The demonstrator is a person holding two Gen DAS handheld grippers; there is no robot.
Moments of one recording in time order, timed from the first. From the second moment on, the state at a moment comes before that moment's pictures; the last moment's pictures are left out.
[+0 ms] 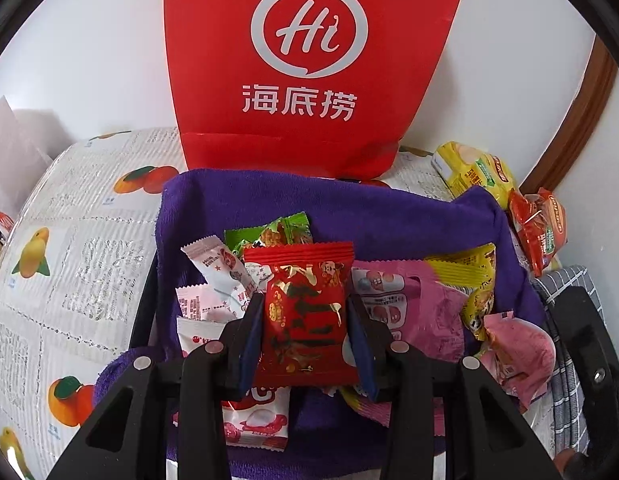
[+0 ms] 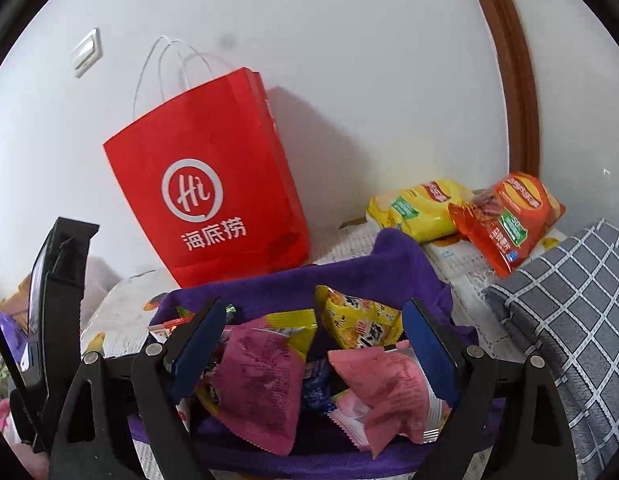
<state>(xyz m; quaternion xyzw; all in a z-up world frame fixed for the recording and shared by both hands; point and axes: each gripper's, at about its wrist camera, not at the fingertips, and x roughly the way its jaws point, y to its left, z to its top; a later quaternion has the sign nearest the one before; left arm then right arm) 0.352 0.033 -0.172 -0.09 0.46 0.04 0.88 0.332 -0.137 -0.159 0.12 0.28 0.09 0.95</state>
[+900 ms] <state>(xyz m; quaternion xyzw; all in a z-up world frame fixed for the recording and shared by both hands) 0.342 0.044 -0.130 -0.09 0.42 0.06 0.90 0.333 -0.159 -0.159 0.17 0.27 0.08 0.94</state>
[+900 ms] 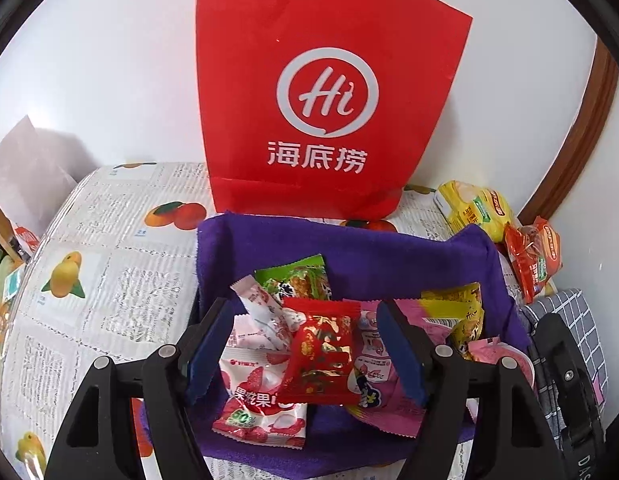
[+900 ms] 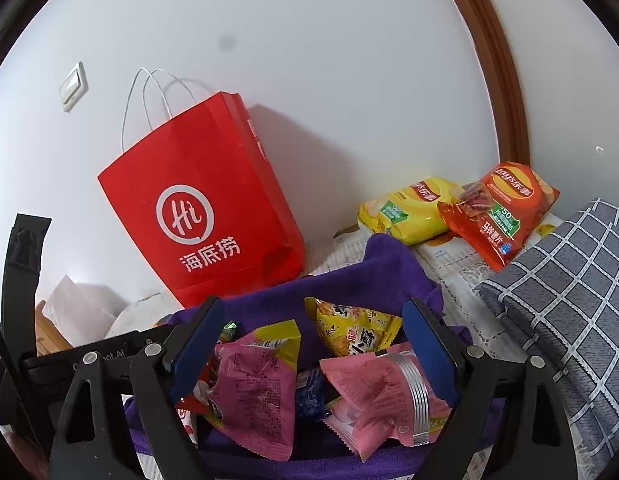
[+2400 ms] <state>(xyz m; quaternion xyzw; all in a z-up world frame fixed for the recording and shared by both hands) 0.100 0.037 -0.040 -0.06 0.36 0.02 0.93 0.091 -0.167 -0.039 0.07 0.33 0.03 0.94</state>
